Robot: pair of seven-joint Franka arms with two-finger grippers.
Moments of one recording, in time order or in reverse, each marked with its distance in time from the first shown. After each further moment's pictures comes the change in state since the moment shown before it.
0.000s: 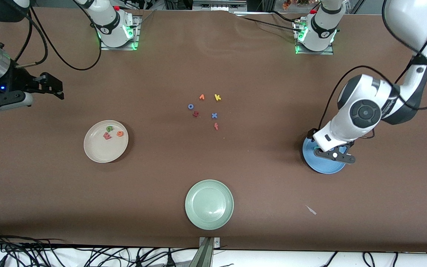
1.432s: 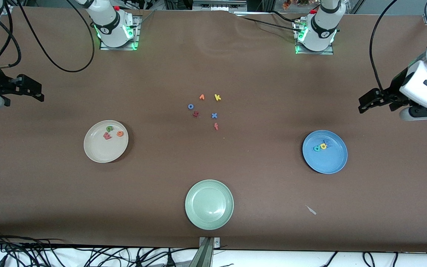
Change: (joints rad) left arm -0.361 -0.373 0.575 0.123 -0.404 -0.242 0.004; right arm -0.010 0.023 -0.057 0.058 0.001 -0.031 0.000
